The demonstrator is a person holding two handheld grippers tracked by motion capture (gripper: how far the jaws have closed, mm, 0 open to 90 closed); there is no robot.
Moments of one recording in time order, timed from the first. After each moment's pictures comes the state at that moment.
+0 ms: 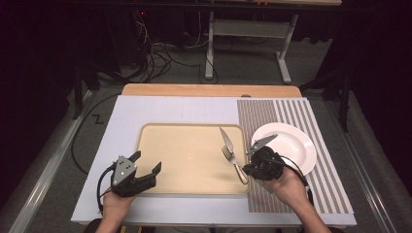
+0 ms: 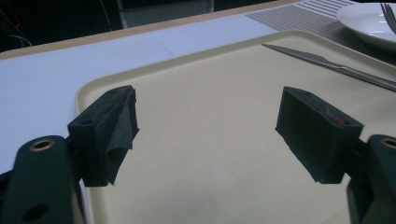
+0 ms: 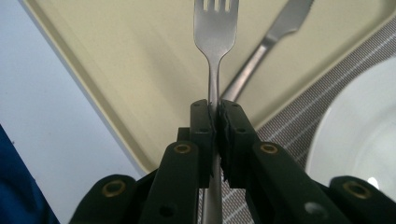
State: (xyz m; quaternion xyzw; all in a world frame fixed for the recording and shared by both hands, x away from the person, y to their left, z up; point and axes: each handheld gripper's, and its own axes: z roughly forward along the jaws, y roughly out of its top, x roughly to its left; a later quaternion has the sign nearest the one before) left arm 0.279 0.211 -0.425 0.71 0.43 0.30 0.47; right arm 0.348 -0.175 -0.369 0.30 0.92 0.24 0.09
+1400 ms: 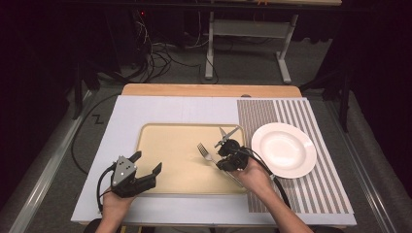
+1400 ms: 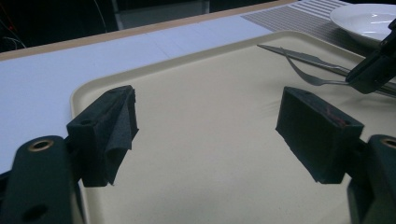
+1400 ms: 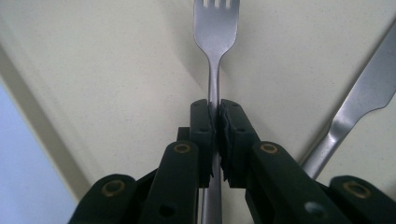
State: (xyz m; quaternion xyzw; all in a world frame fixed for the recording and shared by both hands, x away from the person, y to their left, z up) left arm 0.279 0.211 -0.425 0.71 0.42 0.29 0.48; right arm 0.391 -0.101 -0.404 0.31 0.93 0.21 0.06
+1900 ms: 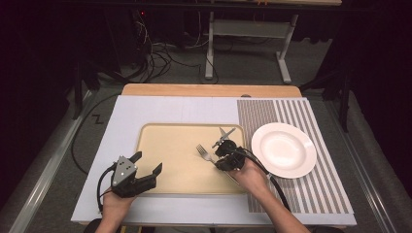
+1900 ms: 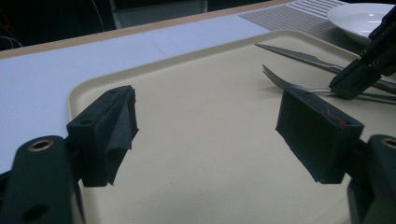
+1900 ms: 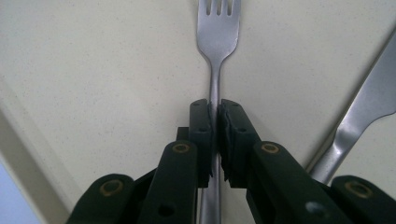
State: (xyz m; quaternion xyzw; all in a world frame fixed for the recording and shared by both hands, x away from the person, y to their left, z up) left arm 0.279 0.211 -0.426 0.72 0.42 0.29 0.47; right arm 0.395 -0.094 -0.415 0.32 0.92 0.20 0.07
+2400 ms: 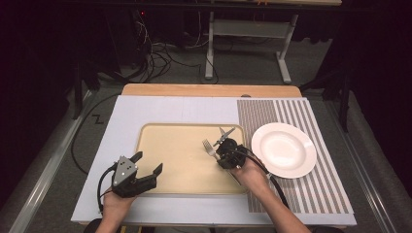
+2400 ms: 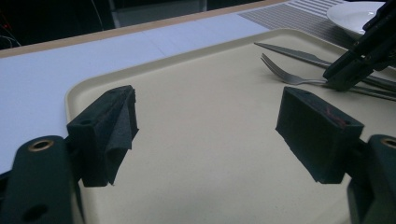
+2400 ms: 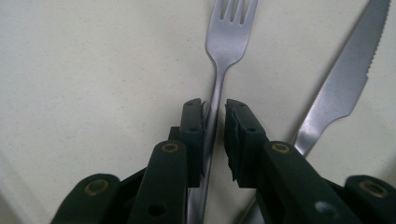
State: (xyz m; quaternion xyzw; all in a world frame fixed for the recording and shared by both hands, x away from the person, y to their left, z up) left arm 0.279 0.210 -0.426 0.72 0.42 0.29 0.47; right arm 0.401 -0.097 -0.416 0.32 0.92 0.19 0.11
